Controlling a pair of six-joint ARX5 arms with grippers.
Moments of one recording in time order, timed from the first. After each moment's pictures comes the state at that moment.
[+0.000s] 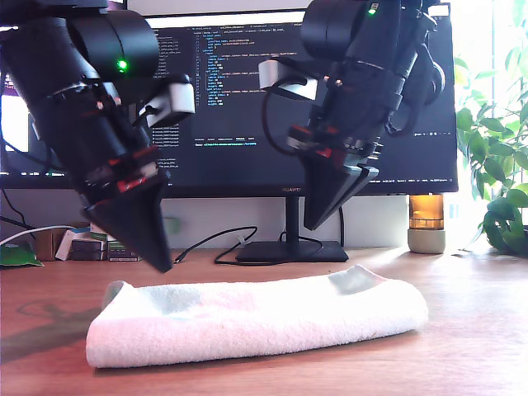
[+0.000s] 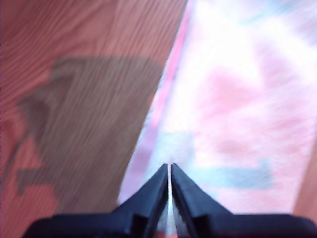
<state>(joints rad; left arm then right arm) -0.56 1.56 0.96 -0.49 0.24 0.31 0.56 1.73 1.28 -0.63 -0.12 -0.32</state>
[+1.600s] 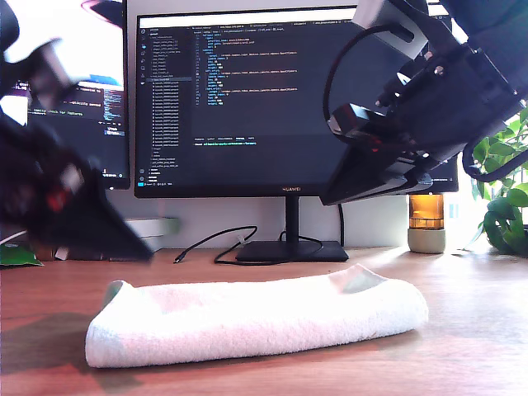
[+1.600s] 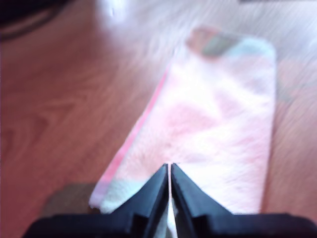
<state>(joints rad) -0.52 1.26 0.39 0.23 0.37 0.14 0.62 1.27 0.53 0.23 -0.15 -0.08</state>
